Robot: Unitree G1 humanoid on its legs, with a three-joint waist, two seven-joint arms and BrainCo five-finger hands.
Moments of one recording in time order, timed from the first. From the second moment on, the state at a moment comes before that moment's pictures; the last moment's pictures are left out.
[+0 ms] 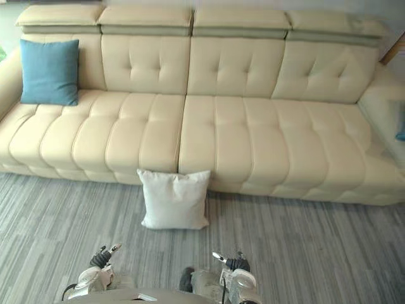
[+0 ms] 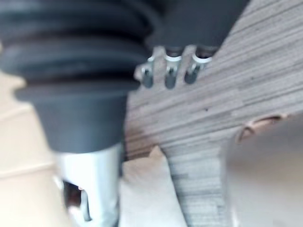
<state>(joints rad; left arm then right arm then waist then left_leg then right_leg) 0.00 -0.04 0.33 0.99 -0.08 -0.07 0.08 0.03 0.01 -0.28 0.93 0.09 -0.02 -0.15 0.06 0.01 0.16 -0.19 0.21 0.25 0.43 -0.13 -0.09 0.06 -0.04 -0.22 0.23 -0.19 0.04</state>
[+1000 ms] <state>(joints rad) 0.06 0.00 0.34 1.05 -0.08 -0.07 0.06 0.04 0.02 -0.30 1.00 0.07 -0.04 -0.13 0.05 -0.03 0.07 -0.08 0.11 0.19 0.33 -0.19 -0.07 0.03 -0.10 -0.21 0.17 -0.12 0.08</state>
